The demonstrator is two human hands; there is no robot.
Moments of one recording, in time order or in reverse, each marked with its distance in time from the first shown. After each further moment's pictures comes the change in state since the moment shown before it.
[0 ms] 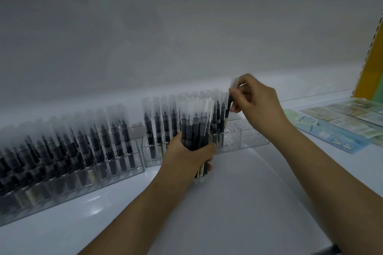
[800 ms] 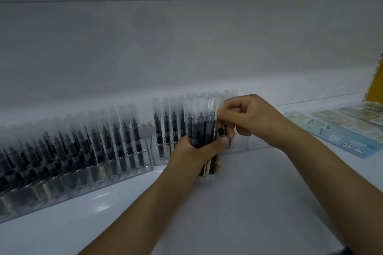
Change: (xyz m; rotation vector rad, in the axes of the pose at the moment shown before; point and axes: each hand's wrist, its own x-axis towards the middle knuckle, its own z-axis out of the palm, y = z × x) left_hand 0.004 -0.001 -0.004 -0.154 -0.108 0.014; right_hand -0.015 -0.042 -0.003 0.328 -0.497 0.218
